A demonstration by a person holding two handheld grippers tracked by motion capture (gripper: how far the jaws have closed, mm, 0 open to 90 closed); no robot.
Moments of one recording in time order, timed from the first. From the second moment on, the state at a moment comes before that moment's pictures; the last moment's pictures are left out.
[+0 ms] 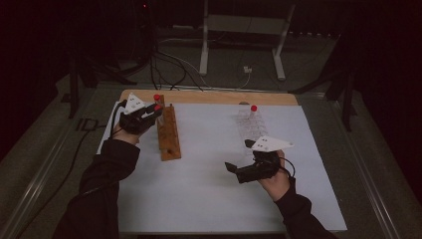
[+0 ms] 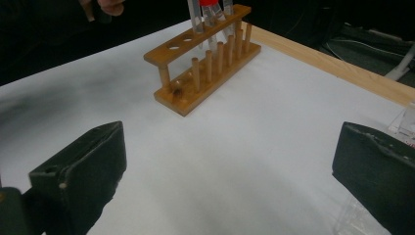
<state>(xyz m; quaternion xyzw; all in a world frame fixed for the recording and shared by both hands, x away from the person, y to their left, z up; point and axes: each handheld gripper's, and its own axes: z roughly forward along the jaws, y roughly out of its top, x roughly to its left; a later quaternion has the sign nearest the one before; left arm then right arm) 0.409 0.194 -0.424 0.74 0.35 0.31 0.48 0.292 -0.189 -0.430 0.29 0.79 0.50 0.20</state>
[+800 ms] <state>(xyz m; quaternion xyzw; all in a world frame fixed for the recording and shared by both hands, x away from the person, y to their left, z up) 0.415 0.189 -0.446 0.77 0.37 0.30 0.43 0.293 -0.191 -0.429 0.29 0.79 0.50 0.19</state>
